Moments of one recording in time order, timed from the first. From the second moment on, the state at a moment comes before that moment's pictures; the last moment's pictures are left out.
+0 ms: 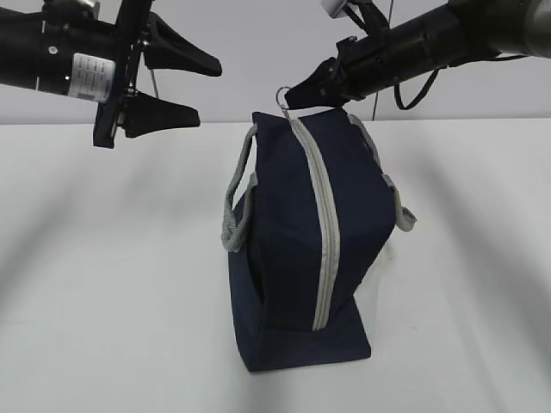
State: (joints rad) left arm -0.17 1.69 -1.21 -1.33 0.94 0.45; right arm 0.11 2.23 -1.88 1.09 1.01 -1.42
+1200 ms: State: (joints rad) left arm -0.32 2.11 -1.77 -0.91 0.95 0.05; right arm 0.10 2.23 -1.88 1.05 1.01 -1.44
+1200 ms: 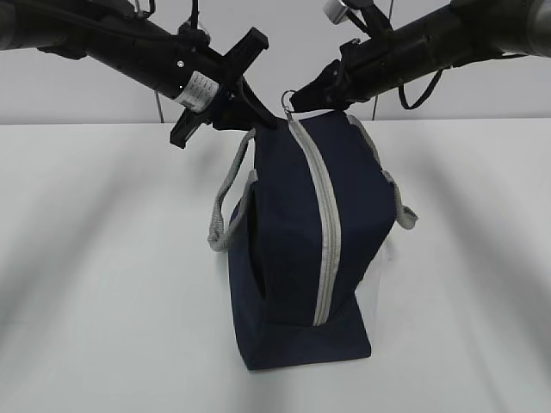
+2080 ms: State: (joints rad) left arm -0.34 2.11 -1.77 -0.92 0.97 0.13; right arm 0.04 2.42 -2.11 1.18 1.21 -1.71
